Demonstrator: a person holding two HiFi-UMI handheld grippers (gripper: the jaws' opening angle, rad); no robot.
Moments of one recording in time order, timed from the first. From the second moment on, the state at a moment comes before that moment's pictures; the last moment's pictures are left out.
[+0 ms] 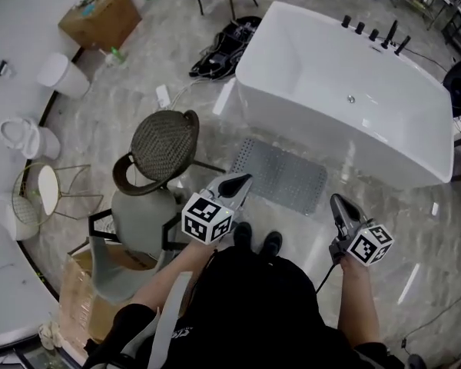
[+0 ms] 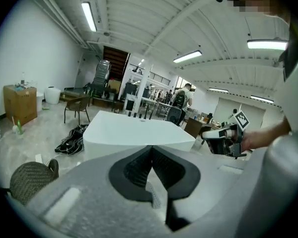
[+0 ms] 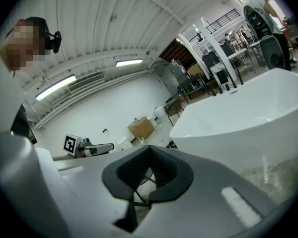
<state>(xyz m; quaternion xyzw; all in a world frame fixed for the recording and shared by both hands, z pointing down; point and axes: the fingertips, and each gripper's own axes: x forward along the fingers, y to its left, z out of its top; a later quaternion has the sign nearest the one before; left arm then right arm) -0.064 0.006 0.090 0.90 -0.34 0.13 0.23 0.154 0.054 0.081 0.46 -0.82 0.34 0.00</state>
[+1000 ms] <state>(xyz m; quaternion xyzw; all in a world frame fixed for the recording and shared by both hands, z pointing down) -0.045 0.064 -0.127 0.96 -0.29 0.04 0.05 0.075 0.117 -0.153 0.44 -0.89 0.09 -0.06</state>
